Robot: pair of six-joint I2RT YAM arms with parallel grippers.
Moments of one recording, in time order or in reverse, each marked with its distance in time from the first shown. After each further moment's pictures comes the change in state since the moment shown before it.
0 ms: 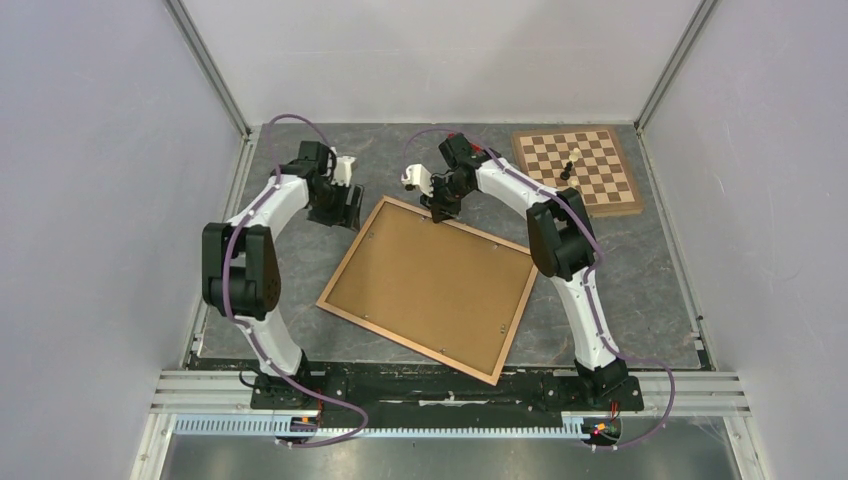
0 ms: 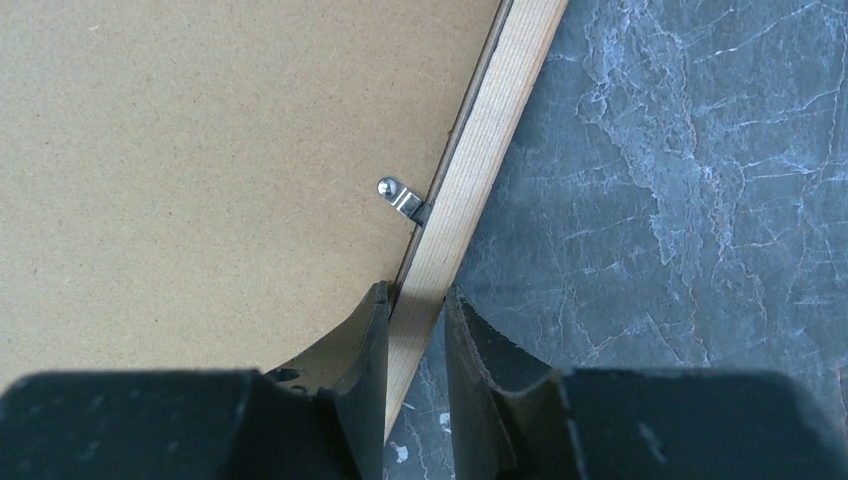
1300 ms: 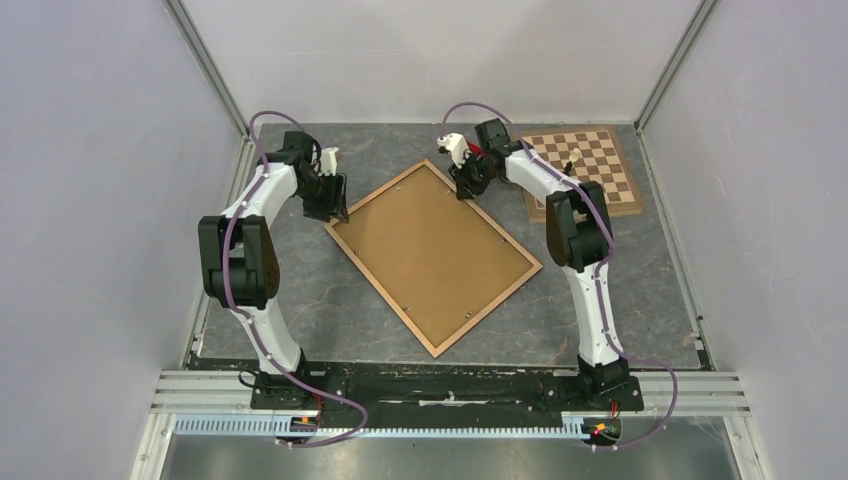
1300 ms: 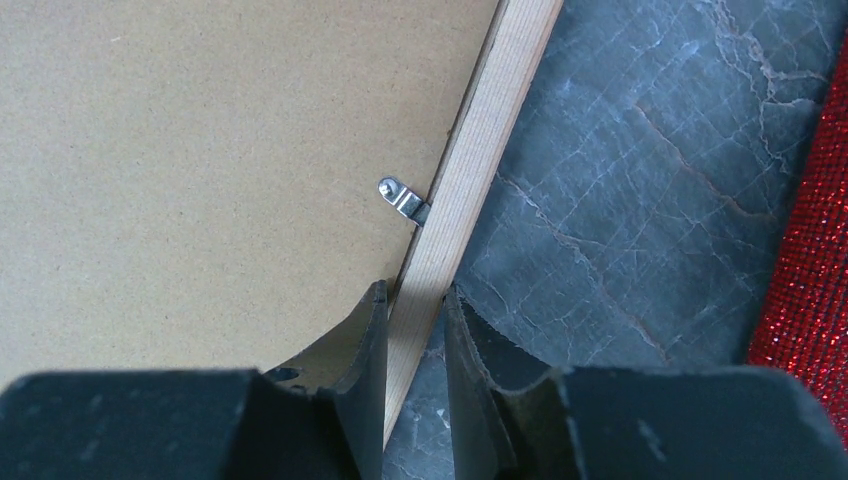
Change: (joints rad) left arm 0.064 0.093 0.133 -0.099 0.076 -0.081; right arm -0.165 0.003 -0.030 0.185 0.069 0.362
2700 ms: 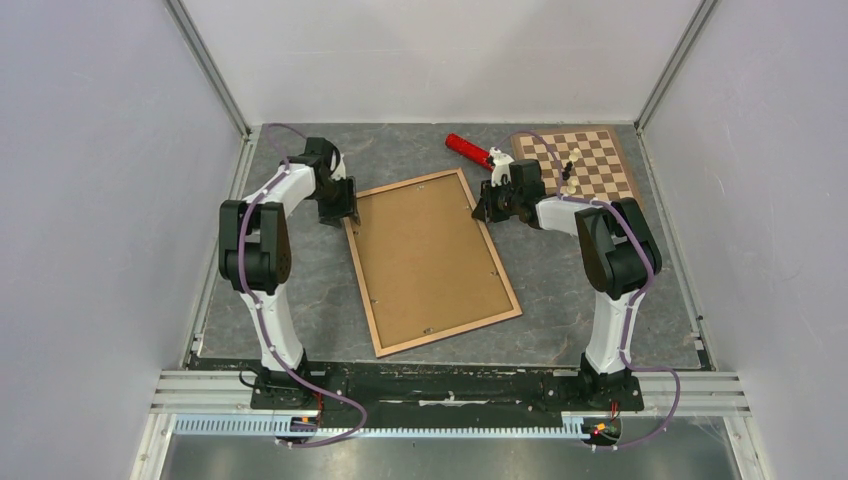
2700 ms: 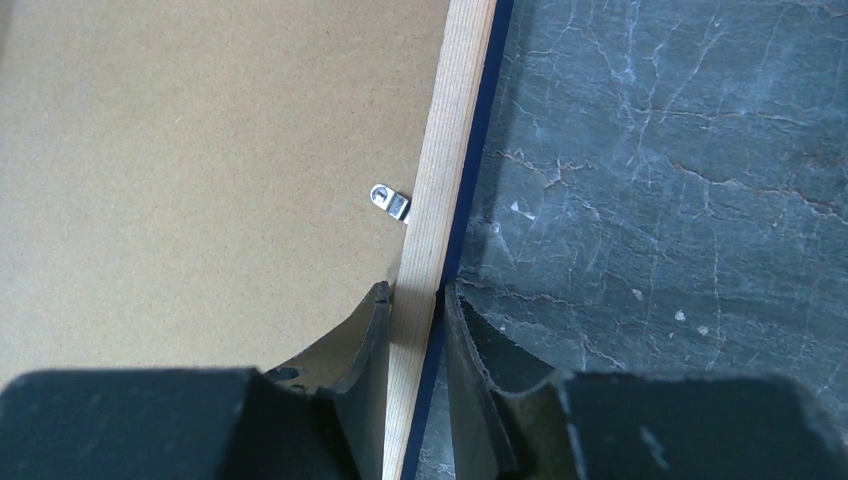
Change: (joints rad) left arm -0.064 0.134 0.018 0.089 -0.109 -0.265; right arm -0.060 -0.377 -0.800 0.687 0.069 0.657
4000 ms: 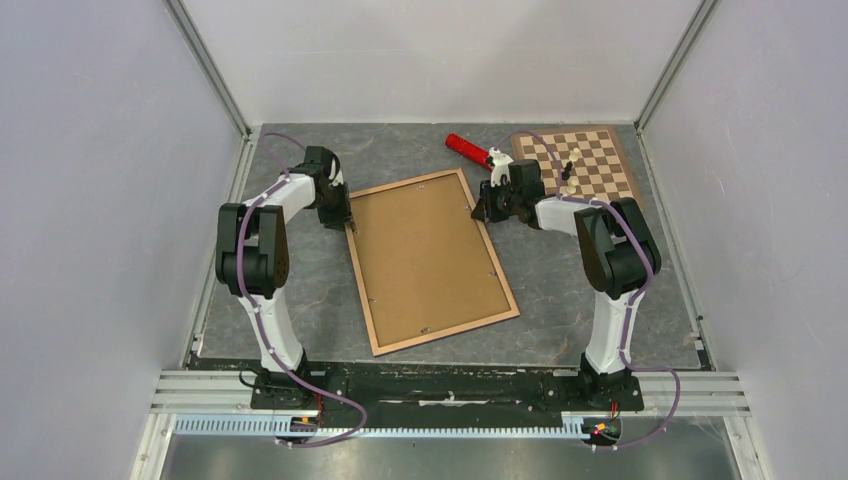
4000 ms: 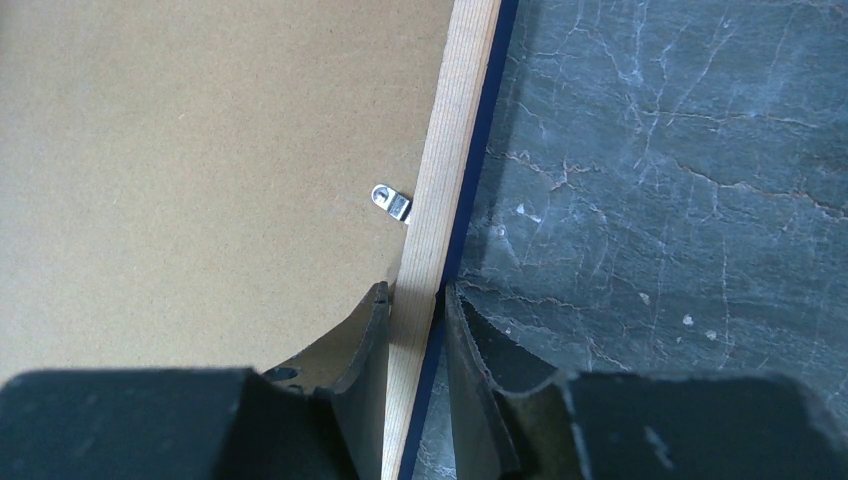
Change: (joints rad) left arm 0.004 -0.036 -0.121 0.135 -0.032 -0.072; right arm 0.002 0.005 0.000 0.005 0.007 0.004
